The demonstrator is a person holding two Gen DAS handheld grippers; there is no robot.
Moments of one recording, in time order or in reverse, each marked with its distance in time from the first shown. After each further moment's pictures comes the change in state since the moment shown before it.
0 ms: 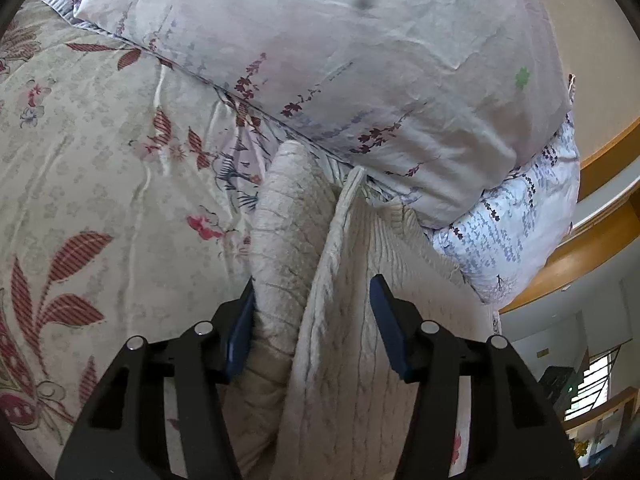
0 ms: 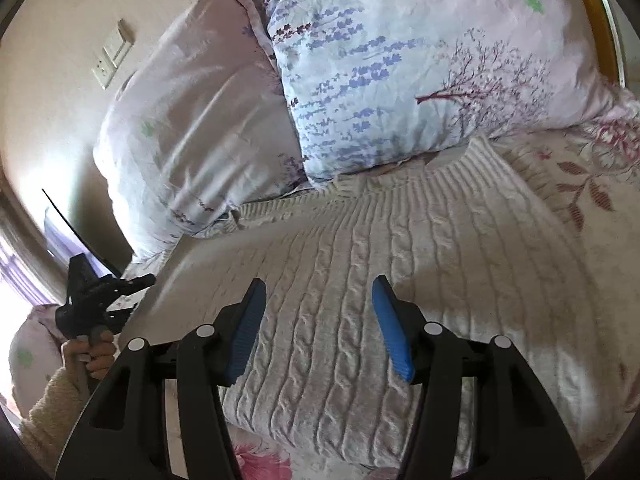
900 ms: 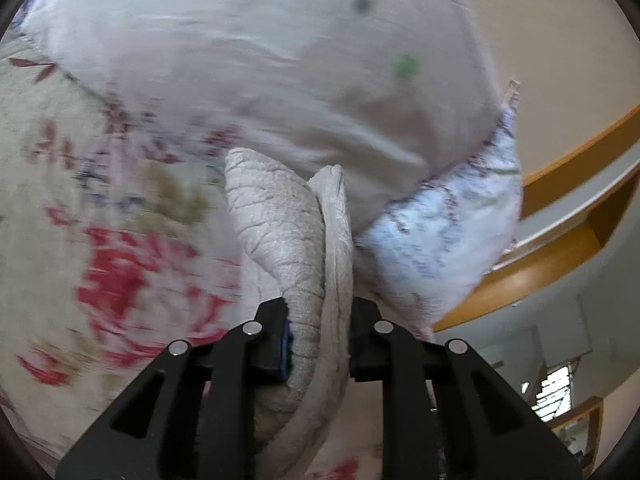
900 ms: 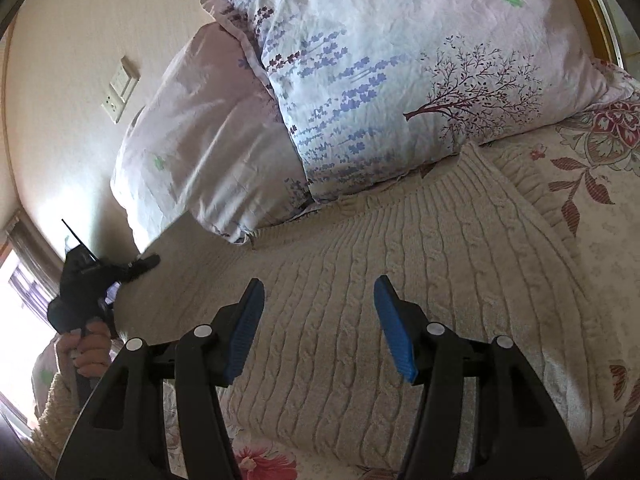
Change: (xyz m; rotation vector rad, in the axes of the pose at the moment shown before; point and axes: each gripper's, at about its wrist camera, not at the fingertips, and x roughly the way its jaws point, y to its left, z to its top) left arm -0.003 -0.101 -0.007 -0.044 -0.043 -0.201; right arm -0.015 -0.017 0.005 0.069 -0.069 0.079
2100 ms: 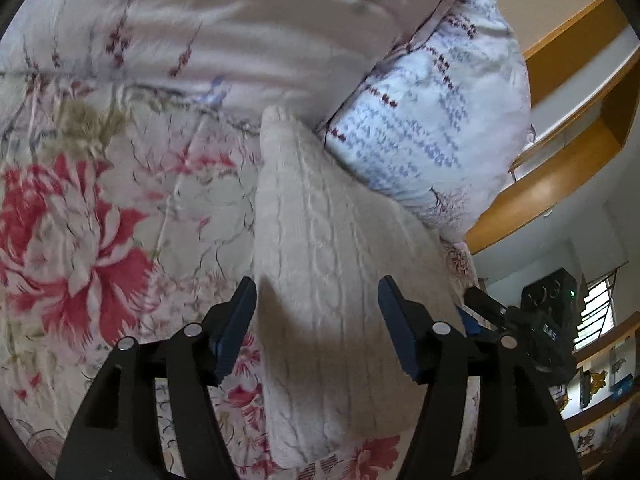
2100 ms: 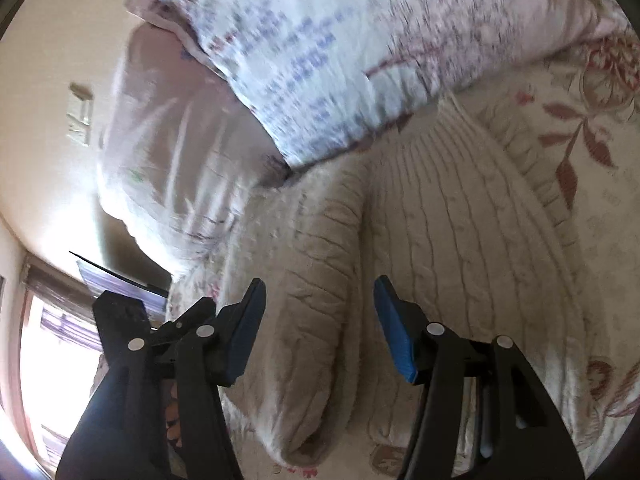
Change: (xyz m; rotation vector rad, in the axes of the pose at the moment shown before) left arm 0.071 -0.032 -0.077 0.235 0.197 0.098; right arm 0.018 -0.026 0.031 0.230 0.266 0.009
